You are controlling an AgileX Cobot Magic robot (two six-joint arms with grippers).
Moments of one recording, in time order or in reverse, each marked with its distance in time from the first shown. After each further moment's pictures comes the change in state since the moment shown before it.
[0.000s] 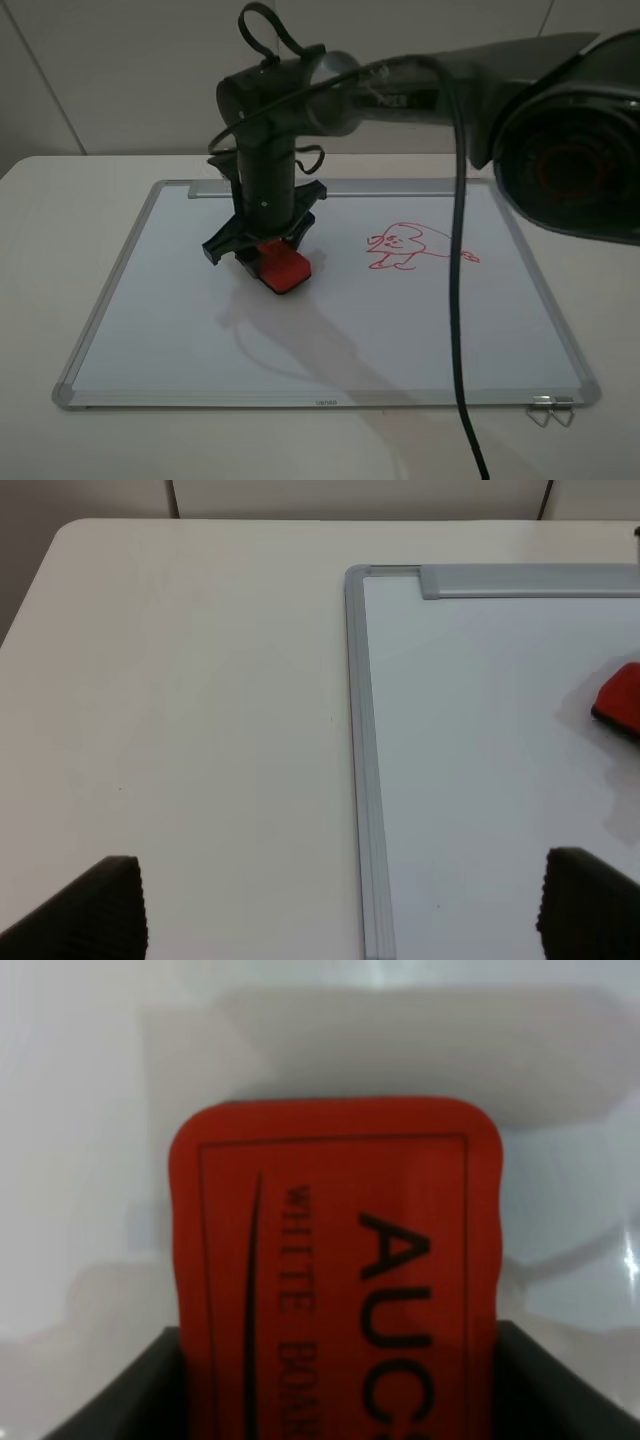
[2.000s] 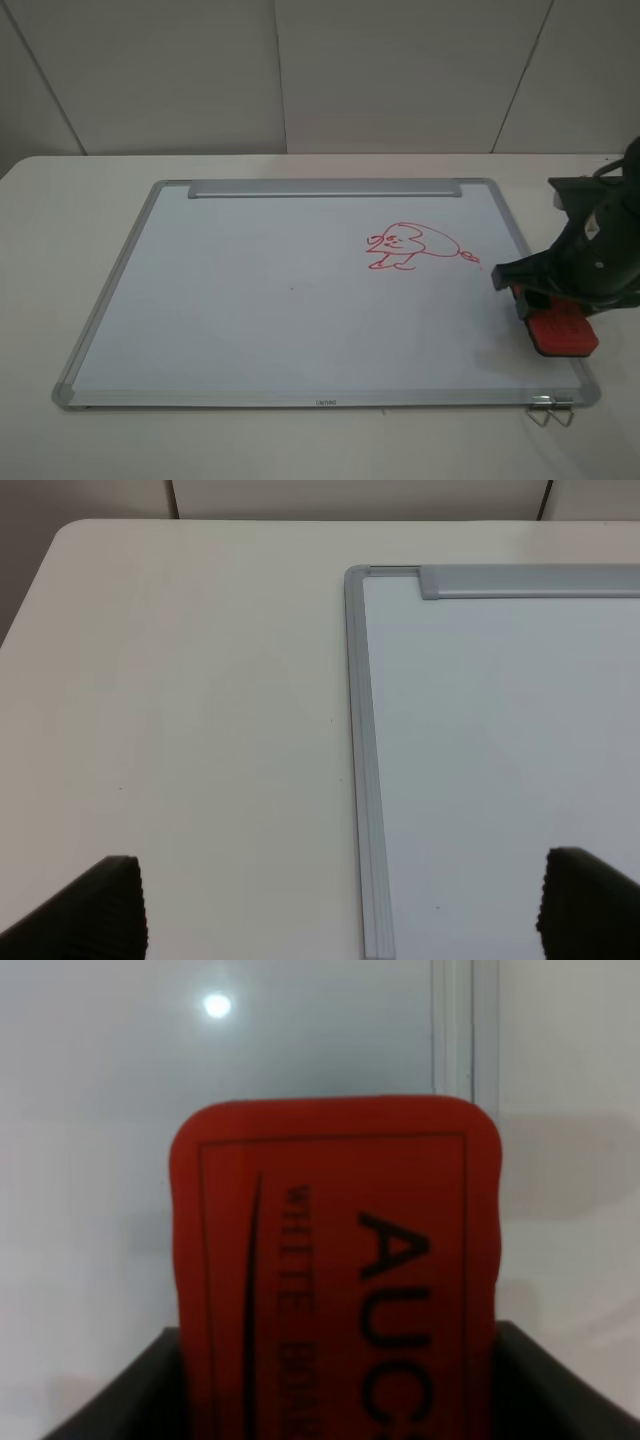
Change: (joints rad) left arm 0.000 0.000 0.000 0.000 0.000 0.000; right arm -0.562 -0.842 1.285 -0.187 -0.448 0.363
